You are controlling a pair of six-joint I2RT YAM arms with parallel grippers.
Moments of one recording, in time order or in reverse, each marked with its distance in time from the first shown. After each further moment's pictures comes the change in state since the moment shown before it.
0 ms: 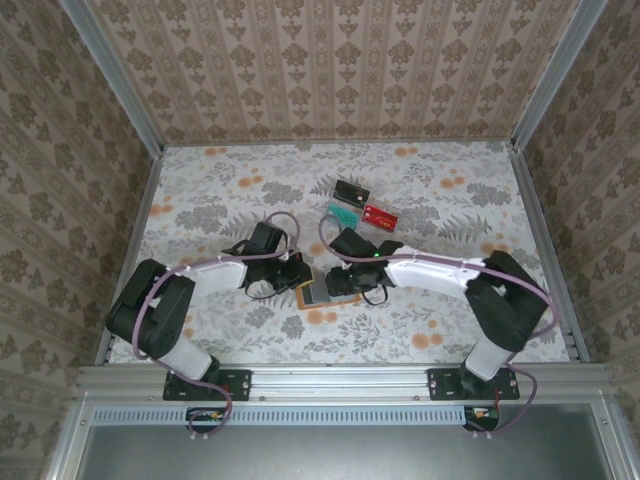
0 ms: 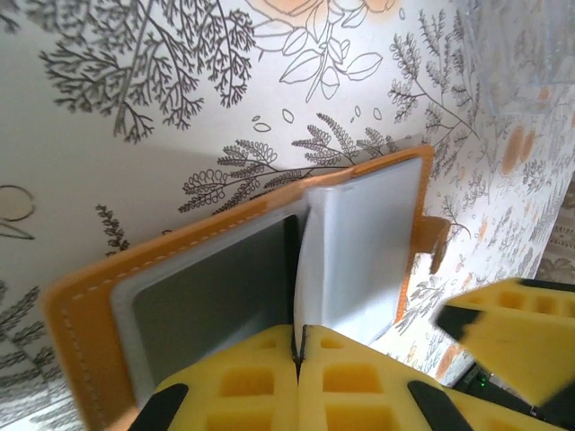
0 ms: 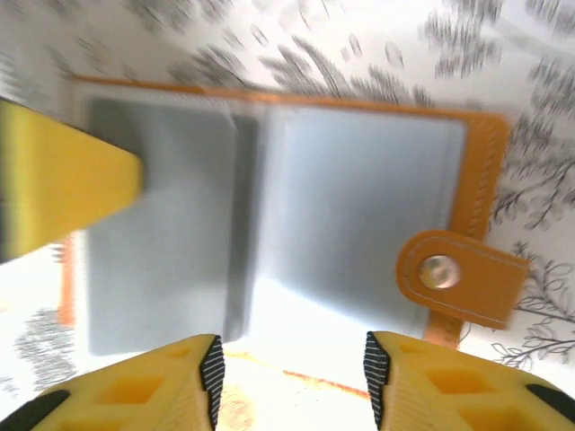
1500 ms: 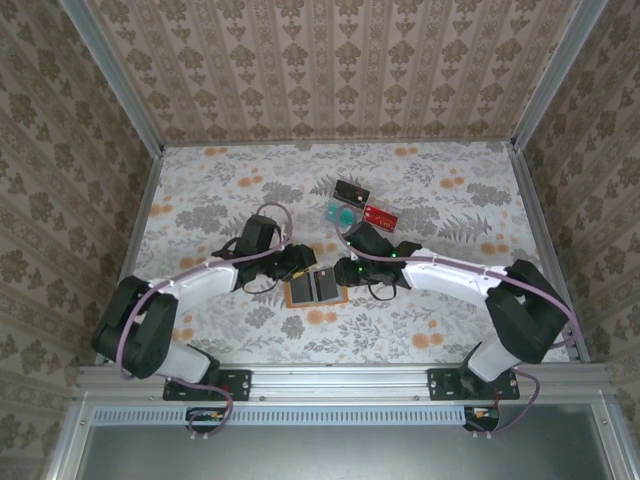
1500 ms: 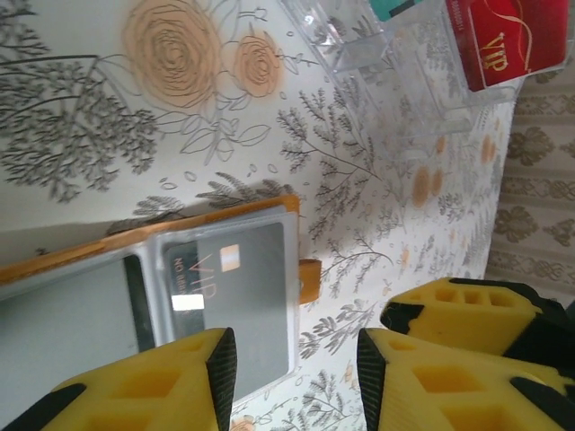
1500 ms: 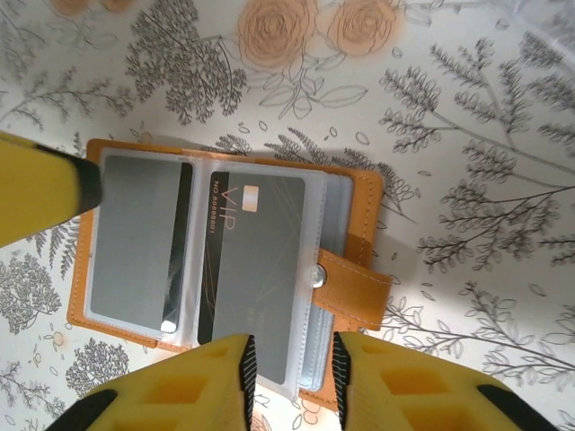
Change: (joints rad) left arm -0.004 -0.120 -0.008 0.058 -0.036 -0.063; right arm -0.045 -0.052 -0.068 0.111 -0.008 0.021
